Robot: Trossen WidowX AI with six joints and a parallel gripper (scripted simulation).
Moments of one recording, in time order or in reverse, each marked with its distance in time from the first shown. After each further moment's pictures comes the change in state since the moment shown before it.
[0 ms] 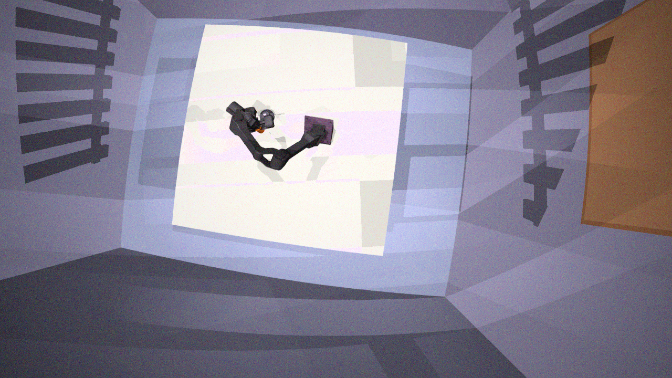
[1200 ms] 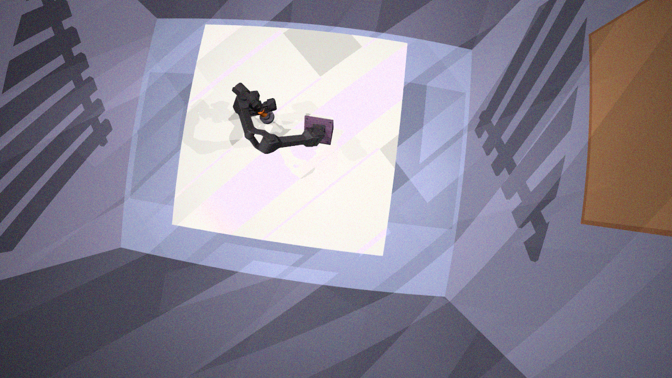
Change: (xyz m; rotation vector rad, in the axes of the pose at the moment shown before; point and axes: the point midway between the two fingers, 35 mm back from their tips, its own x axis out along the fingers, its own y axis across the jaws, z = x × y) arm 0.038 -0.020 0.099 -0.003 0.000 0.000
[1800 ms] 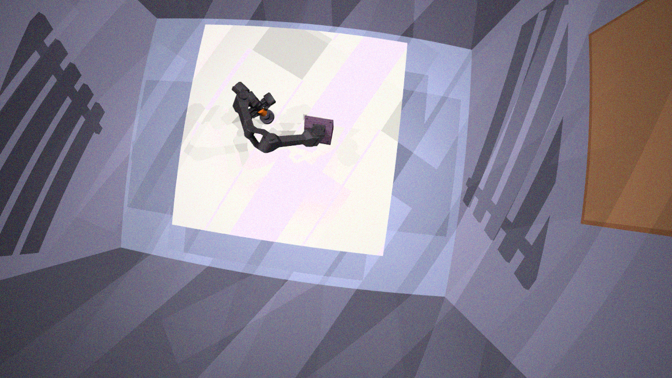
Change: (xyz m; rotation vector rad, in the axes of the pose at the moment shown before) arm 0.000 0.001 0.005 -0.382 -0.004 0.003
